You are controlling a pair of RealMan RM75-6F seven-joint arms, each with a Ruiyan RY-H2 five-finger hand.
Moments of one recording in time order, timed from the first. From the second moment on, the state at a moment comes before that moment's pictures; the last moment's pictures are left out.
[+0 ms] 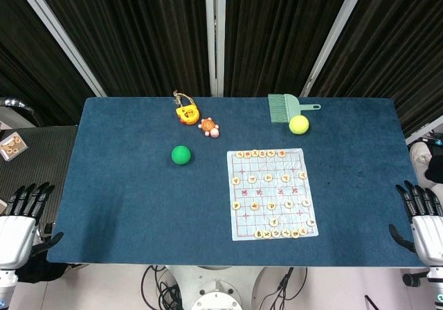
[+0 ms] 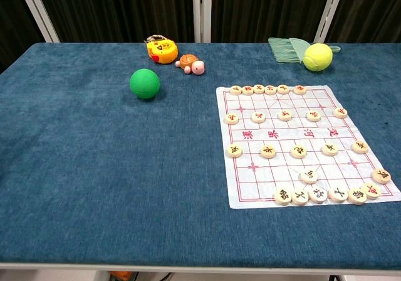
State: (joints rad) left arm -0.02 -1.08 0.01 -1.65 1.65 1.60 0.06; right arm 0.01 -1.13 0.02 -1.46 -1.54 1.52 0.06
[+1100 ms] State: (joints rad) left arm 0.00 -1.09 0.03 -1.63 1.68 1.64 0.04; right arm 0.09 -1.31 -0.06 -1.52 -1.69 1.37 -0.31
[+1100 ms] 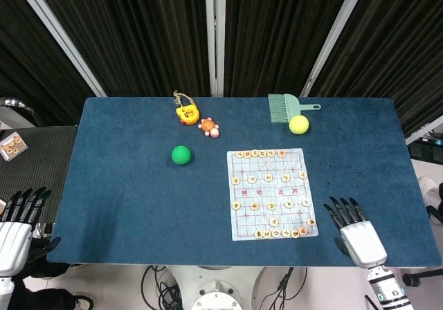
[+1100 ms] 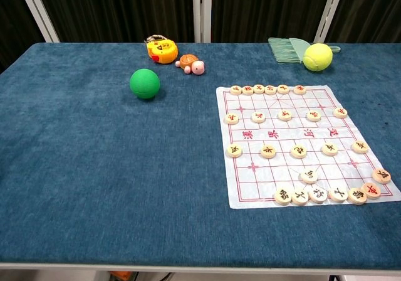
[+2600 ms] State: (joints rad) left arm 0.05 -1.08 0.04 -1.56 1.68 1.70 -0.05; right arm 0.14 -1.60 -0.07 -1.39 -1.63 1.29 -0.41
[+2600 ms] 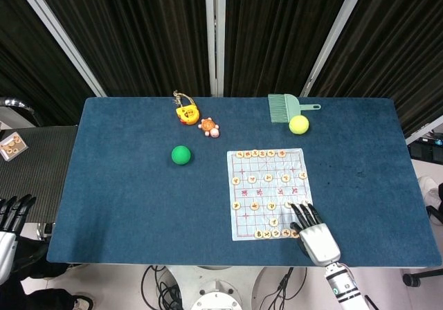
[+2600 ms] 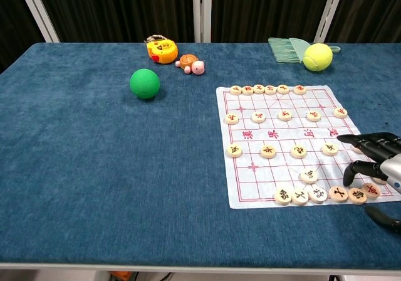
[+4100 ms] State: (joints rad) left arm 0.05 -1.09 0.04 -1.56 1.68 1.67 -0.04; right arm 0.16 -1.55 0.04 -1.31 -1.52 1.35 -0.31
